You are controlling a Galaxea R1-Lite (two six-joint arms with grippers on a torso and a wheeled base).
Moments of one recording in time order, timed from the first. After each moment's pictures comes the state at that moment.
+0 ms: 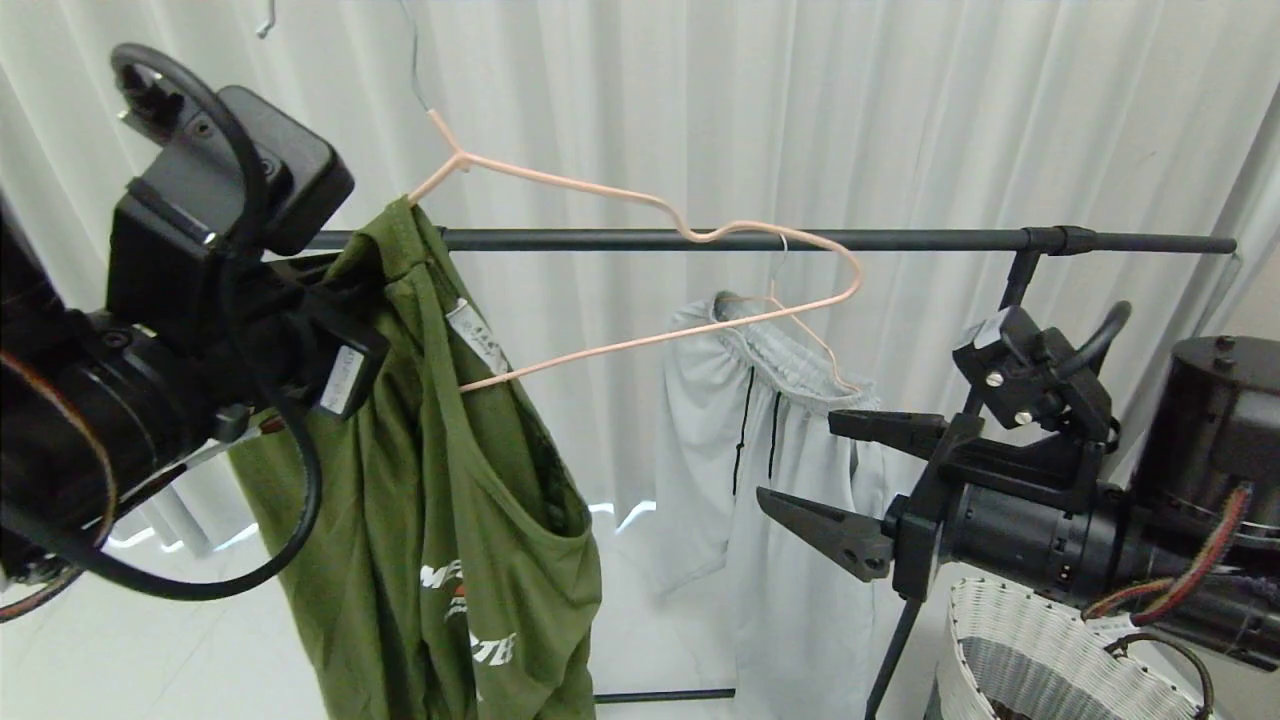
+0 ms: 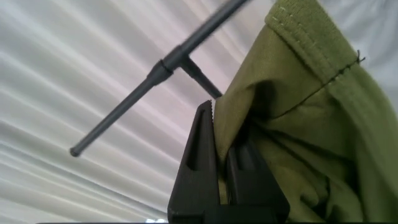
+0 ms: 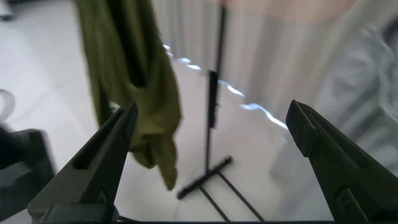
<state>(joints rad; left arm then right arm) -0.56 1.30 -0.86 -0.42 0.45 0.66 0.82 1.51 -0.64 -0.75 0.16 0.04</state>
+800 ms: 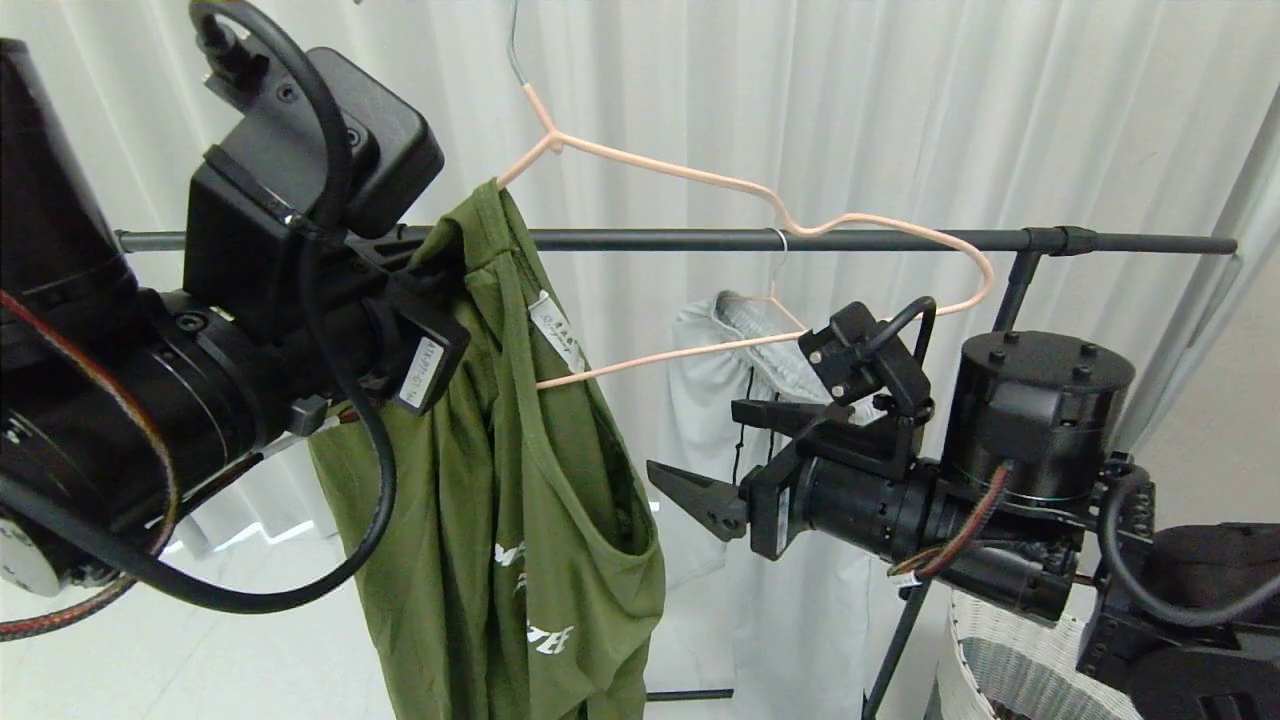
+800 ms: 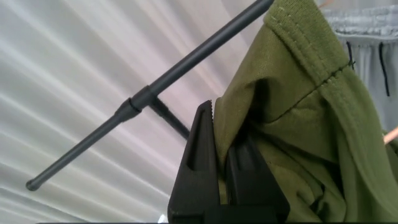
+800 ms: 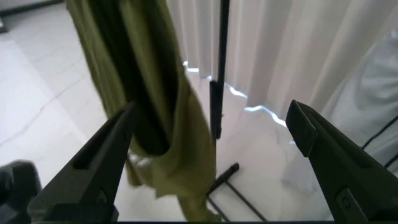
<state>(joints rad) -0.69 1.35 -0.92 -0.42 0.46 0.65 0.90 1.75 -0.82 -0.85 0.09 0.11</state>
